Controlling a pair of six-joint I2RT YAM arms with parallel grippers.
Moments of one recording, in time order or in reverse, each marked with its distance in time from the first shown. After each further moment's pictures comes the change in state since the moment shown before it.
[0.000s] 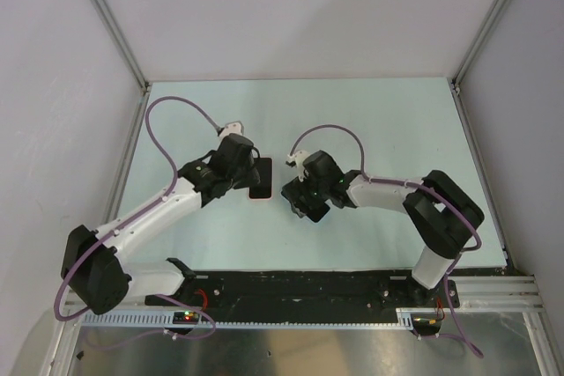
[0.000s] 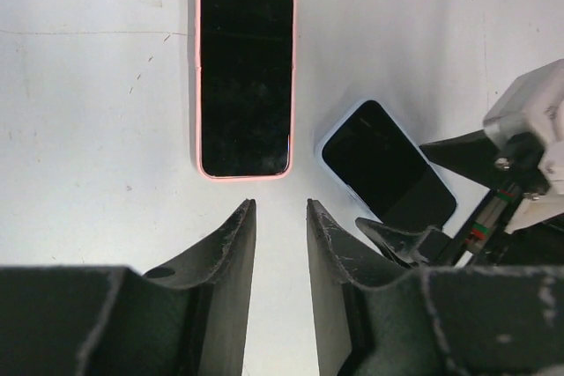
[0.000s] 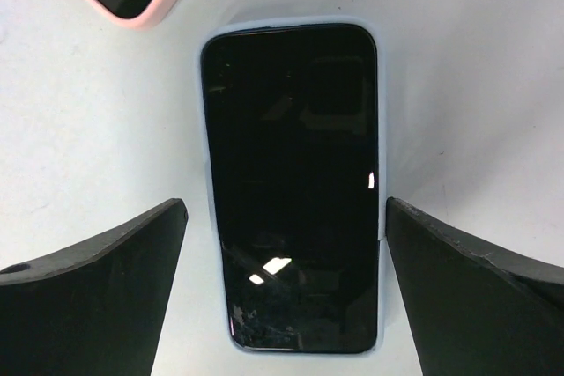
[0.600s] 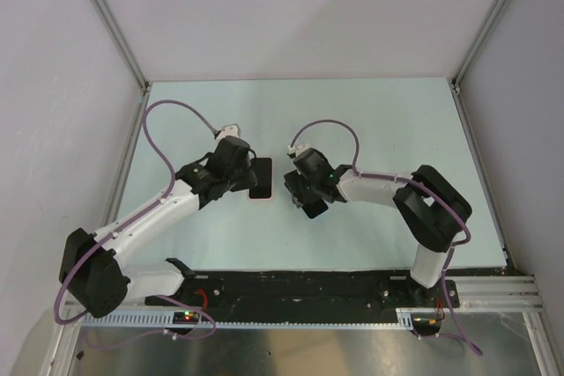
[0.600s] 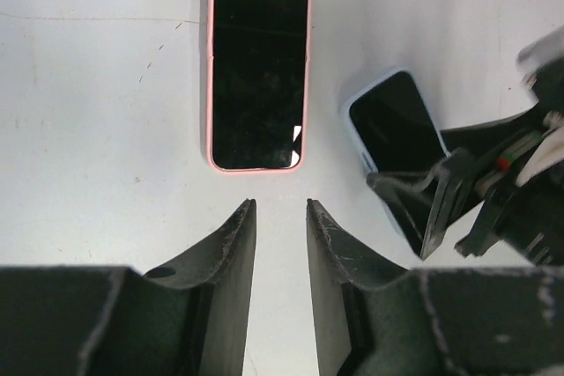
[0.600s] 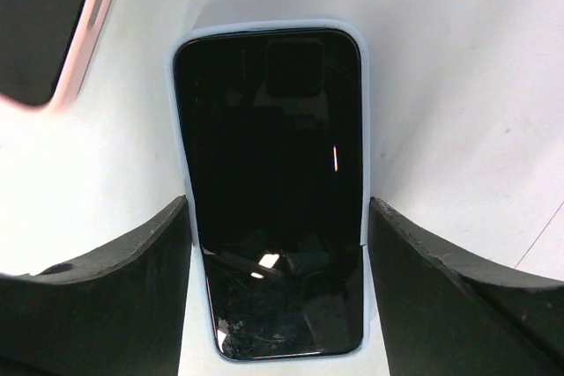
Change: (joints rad) left arm 0.019 -0.023 -0.031 0.000 0.018 -0.003; right arm 0.040 0.069 0.080 -0.069 0.238 0.119
